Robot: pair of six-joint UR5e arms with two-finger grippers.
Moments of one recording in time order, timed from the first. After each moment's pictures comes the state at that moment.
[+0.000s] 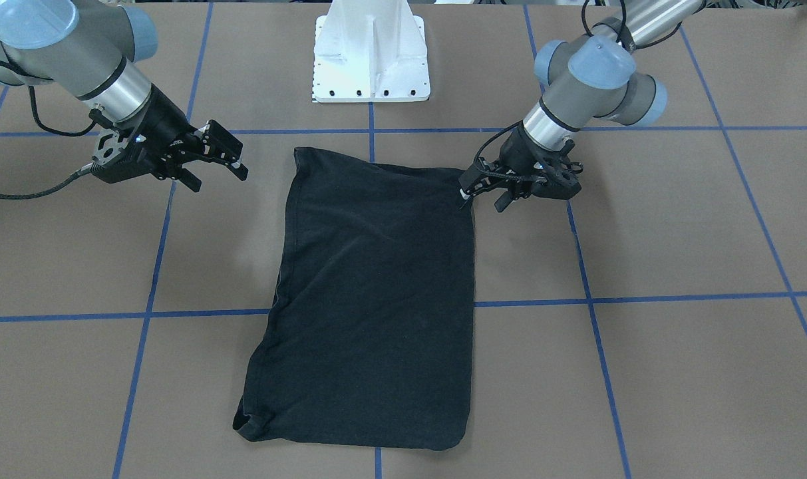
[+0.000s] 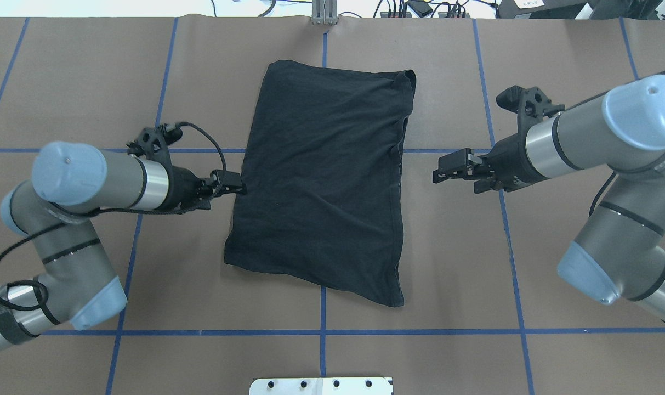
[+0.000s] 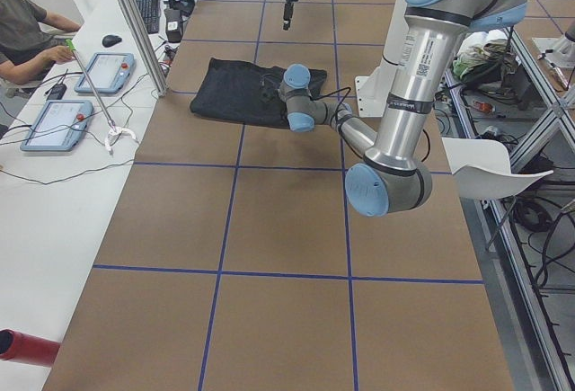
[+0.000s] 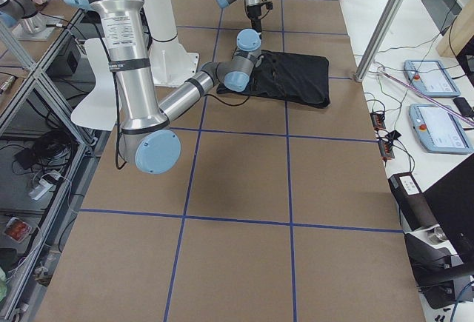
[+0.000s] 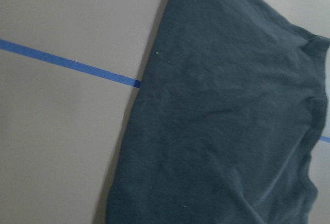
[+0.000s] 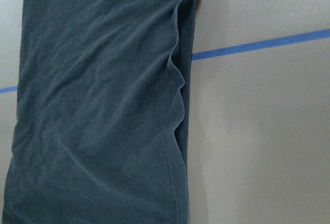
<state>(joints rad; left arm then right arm) -0.57 -1.89 -1.70 -2.36 -1.88 -1.57 0.74 -1.37 1.95 -1.01 2.13 1.37</state>
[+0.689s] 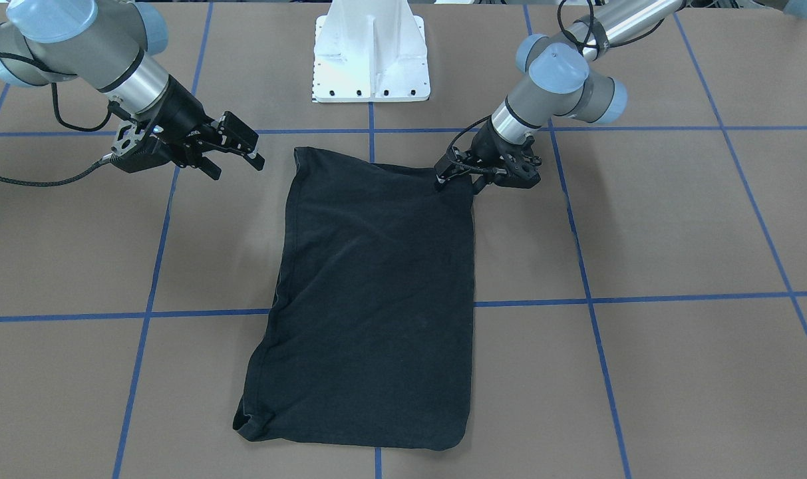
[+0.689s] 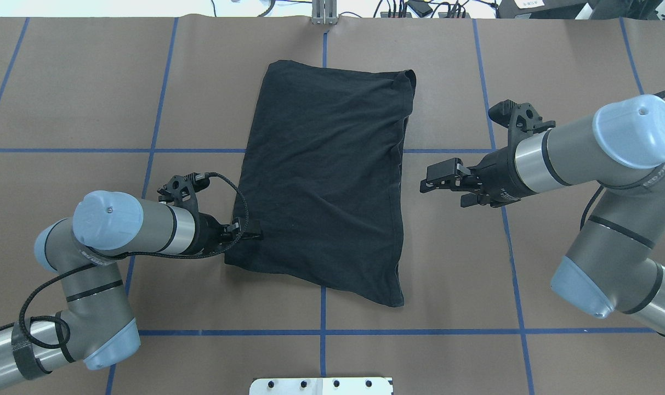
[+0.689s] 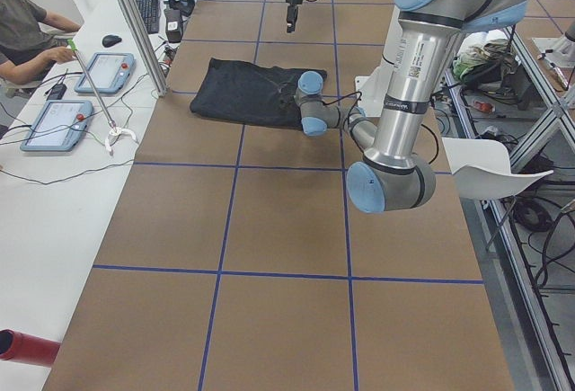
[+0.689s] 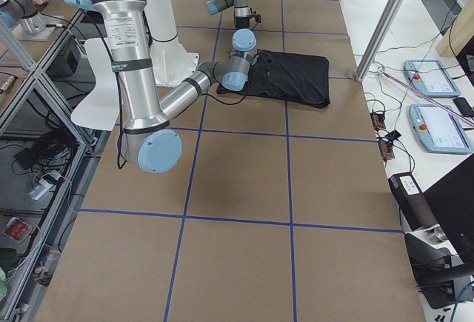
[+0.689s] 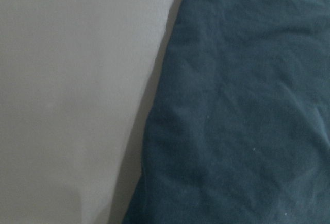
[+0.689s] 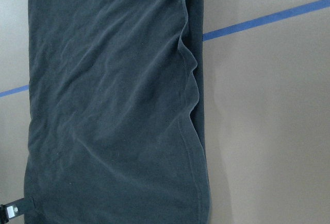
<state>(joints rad) -0.46 -1.88 -1.69 -2.36 -1.86 -1.58 0.71 -1.36 1.95 -0.99 2.12 1.44</state>
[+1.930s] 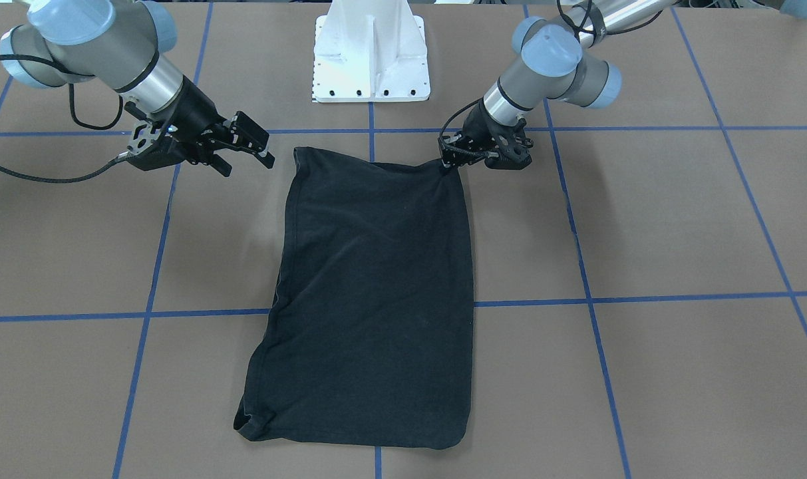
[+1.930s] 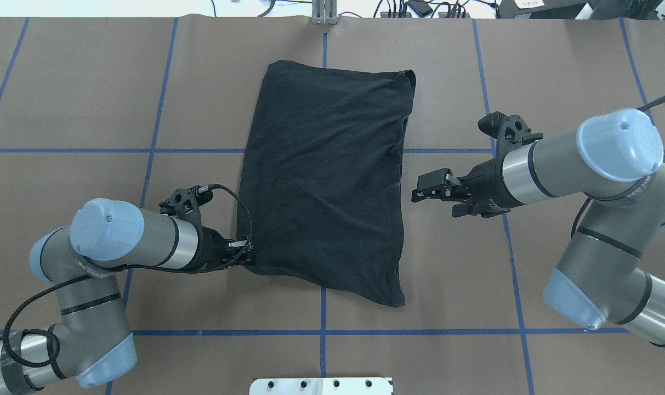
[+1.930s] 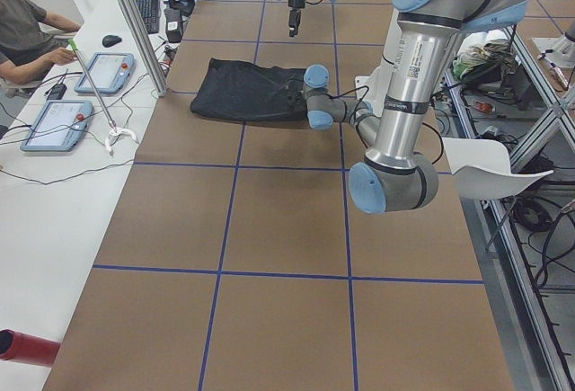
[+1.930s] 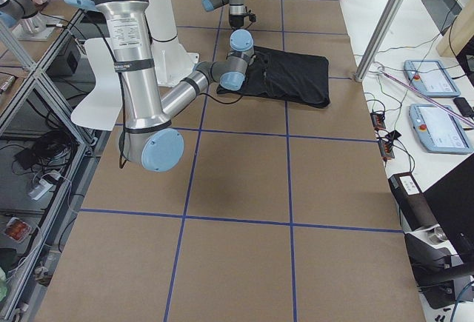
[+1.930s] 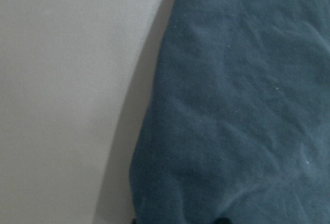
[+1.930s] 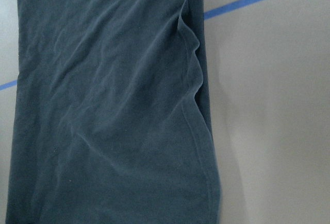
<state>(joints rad) -0.44 -1.87 -1.81 -2.24 -1.93 -1.65 0.63 -1.35 1.95 -0.99 2.05 1.53</state>
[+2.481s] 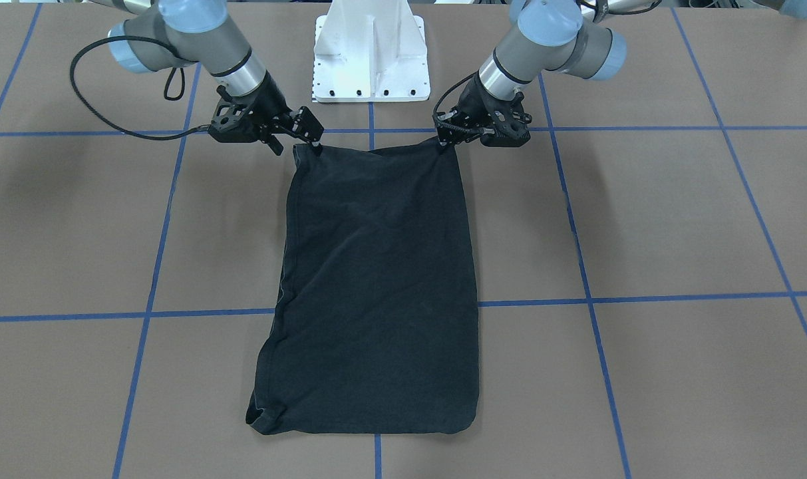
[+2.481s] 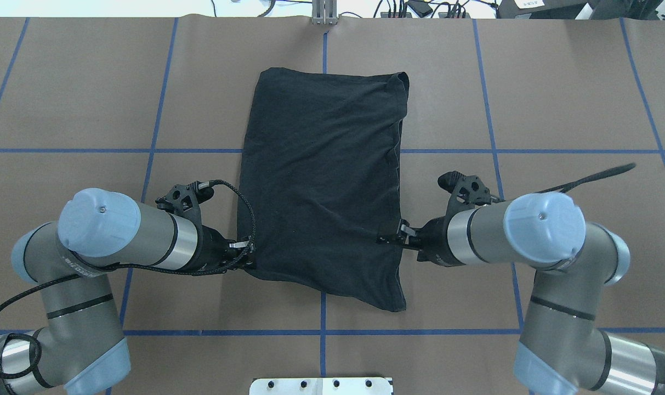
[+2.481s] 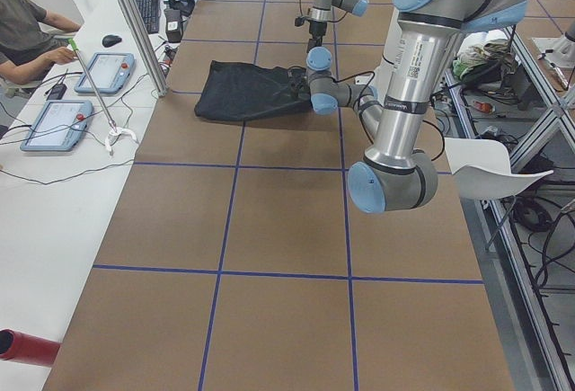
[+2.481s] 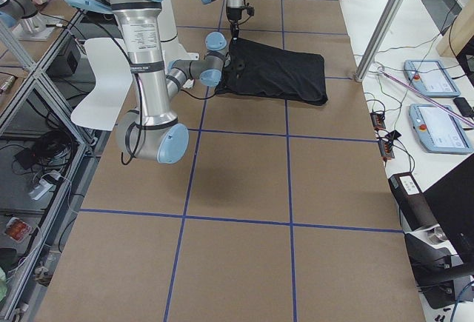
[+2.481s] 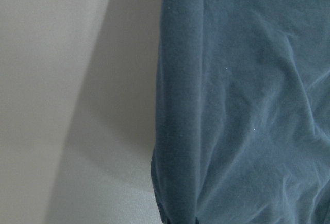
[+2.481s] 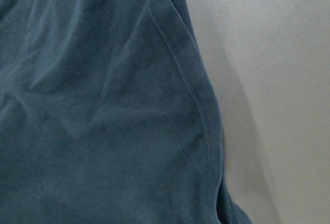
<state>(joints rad) -0.44 -1.88 -1.90 -2.11 -1.94 -1.65 0.32 -1.32 1.94 -1.11 1.73 1.75</state>
